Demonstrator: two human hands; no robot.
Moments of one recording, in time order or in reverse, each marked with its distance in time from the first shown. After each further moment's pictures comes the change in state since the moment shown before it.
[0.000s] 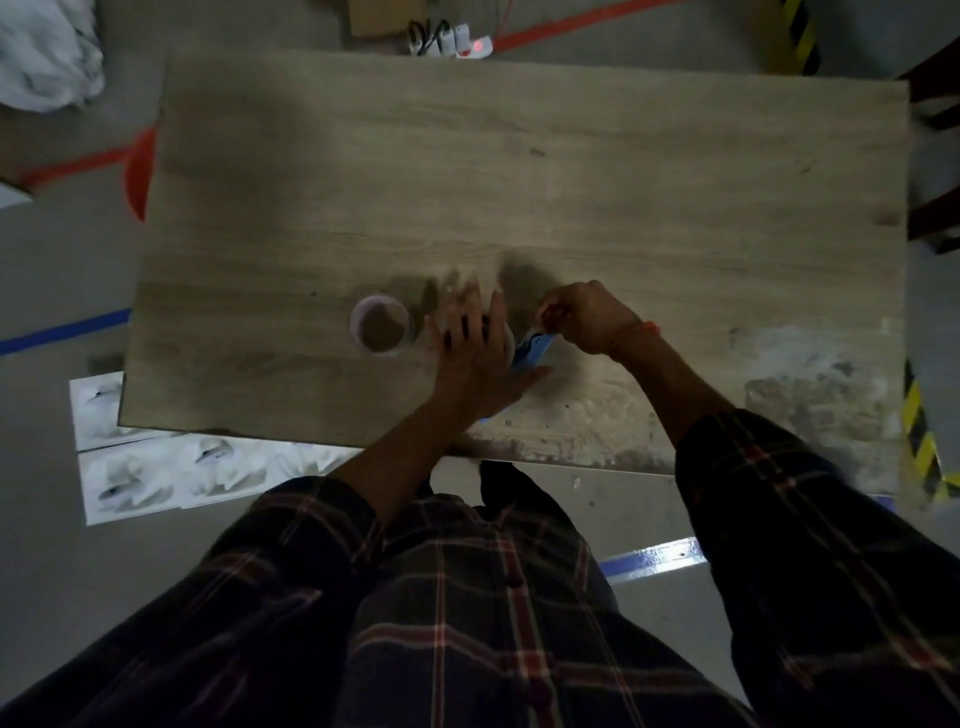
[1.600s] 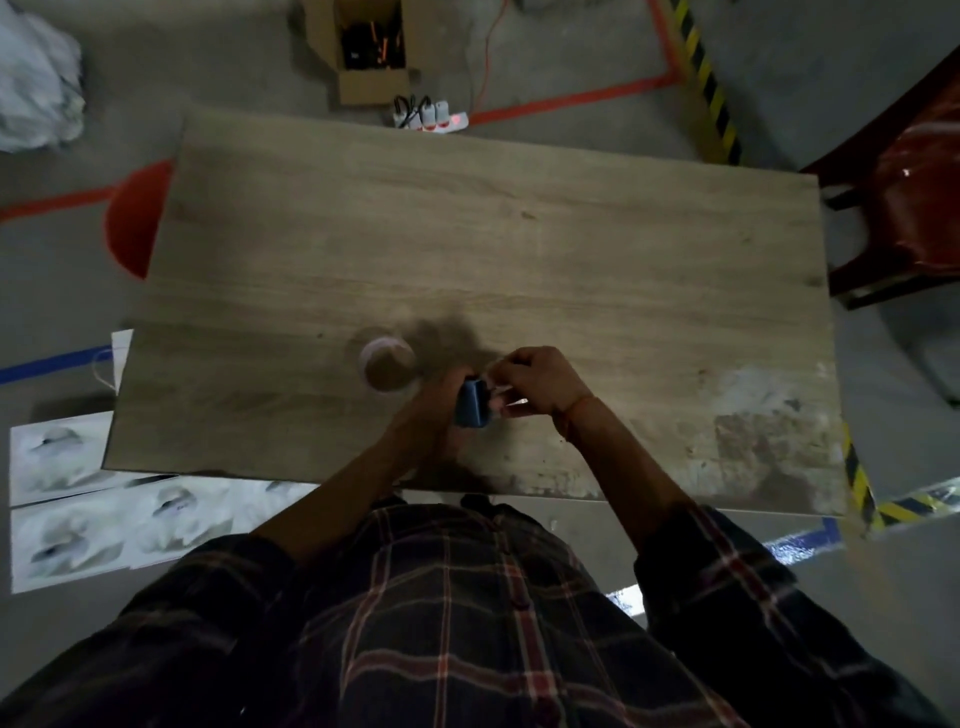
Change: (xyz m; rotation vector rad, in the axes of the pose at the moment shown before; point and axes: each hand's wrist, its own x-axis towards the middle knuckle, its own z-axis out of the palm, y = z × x) left_hand -0.020 -0.063 -0.036 -0.539 -0.139 0.129; right_hand -0.032 -0.122 0.022 0.730 0.085 0.517
